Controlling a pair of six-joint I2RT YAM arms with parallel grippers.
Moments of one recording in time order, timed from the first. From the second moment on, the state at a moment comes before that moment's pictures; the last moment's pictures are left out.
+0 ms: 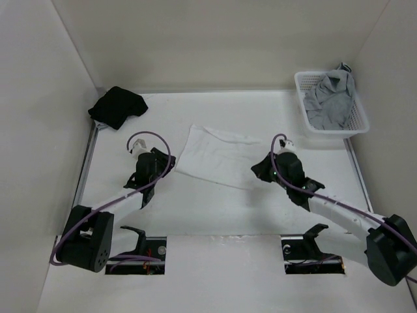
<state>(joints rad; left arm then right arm) -0.27 1.21 0.36 0.42 -0.13 -0.95 0.53 1.08 0.51 0.10 0.08 0.77</state>
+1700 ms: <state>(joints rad) -0.28 0.85 0.35 0.26 -0.04 -0.91 0.79 0.79 0.39 -0.04 0.29 0.99</state>
